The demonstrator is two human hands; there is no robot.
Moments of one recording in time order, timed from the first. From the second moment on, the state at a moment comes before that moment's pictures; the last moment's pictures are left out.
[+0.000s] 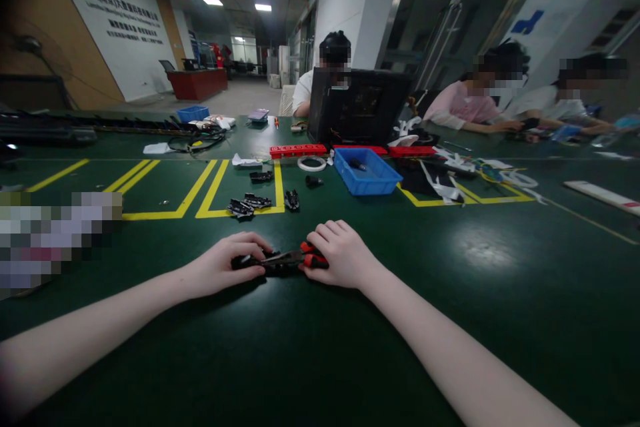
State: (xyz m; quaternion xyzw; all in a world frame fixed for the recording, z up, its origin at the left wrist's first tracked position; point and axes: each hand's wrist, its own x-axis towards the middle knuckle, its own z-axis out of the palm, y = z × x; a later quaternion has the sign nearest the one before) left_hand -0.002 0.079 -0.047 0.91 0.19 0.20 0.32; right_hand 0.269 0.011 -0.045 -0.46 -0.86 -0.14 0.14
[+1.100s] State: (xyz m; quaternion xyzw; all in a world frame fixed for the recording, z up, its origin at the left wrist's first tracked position) left_hand -0.002 0.085 -0.056 0.90 0.18 0.20 0.34; right_hand 0.266 0.004 -0.046 -0.48 -0.84 -0.21 0.15
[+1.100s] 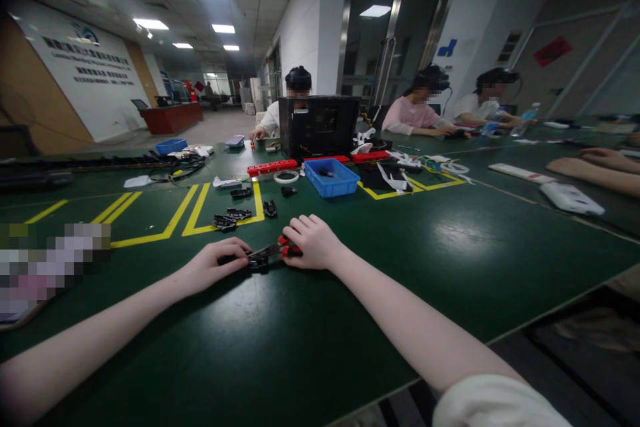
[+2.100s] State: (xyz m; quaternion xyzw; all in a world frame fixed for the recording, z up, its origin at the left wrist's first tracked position) left_hand -0.001 0.084 -0.059 0.90 0.18 0.22 0.32; right_hand 0.268 0.008 -0.042 -0.48 -0.86 -0.07 0.13
